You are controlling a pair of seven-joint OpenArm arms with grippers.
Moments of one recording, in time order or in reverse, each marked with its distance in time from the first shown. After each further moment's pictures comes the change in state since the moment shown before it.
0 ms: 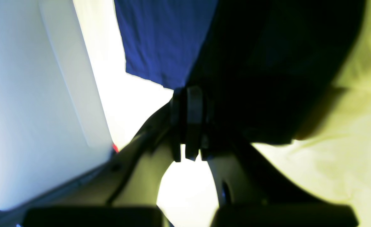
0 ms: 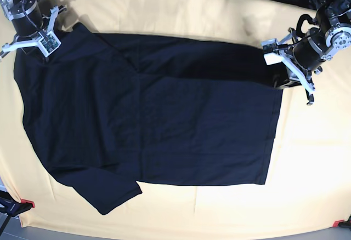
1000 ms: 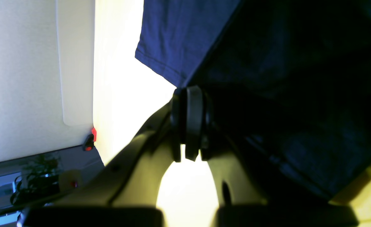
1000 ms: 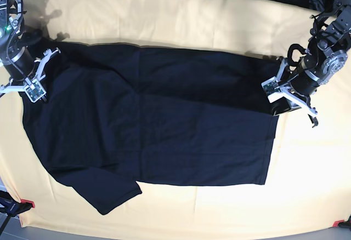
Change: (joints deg) left arm -10.9 11.8 0.2 -12.9 -6.3 1.4 -3.6; right arm 22.9 3.0 -0.2 -17.0 15.0 9.6 2.8
